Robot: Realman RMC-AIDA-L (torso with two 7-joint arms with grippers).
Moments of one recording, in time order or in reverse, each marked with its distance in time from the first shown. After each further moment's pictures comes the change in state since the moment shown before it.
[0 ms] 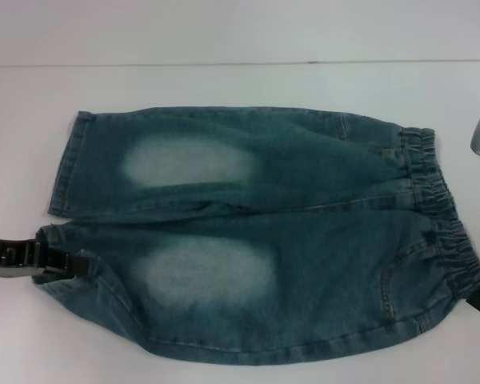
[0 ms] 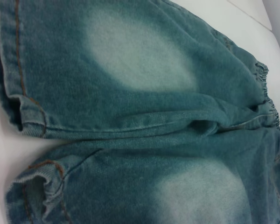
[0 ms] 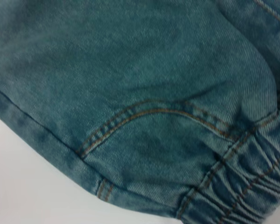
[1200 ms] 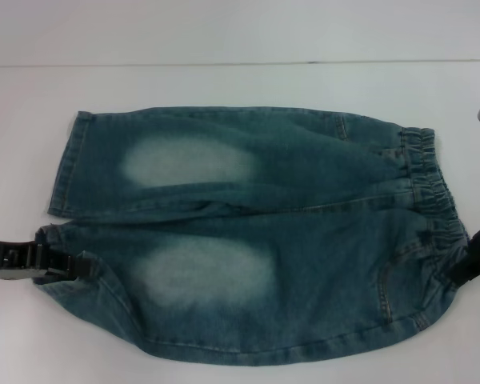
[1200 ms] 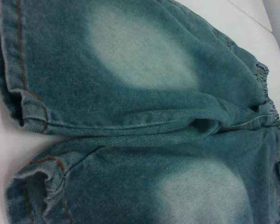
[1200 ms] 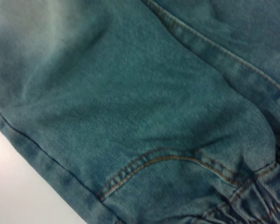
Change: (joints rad) left arm 0.001 0.003 -0.005 -0.026 0.000 -0.015 0.006; right arm 0.003 -0.009 0.081 -0.022 0.086 -0.010 -0.061
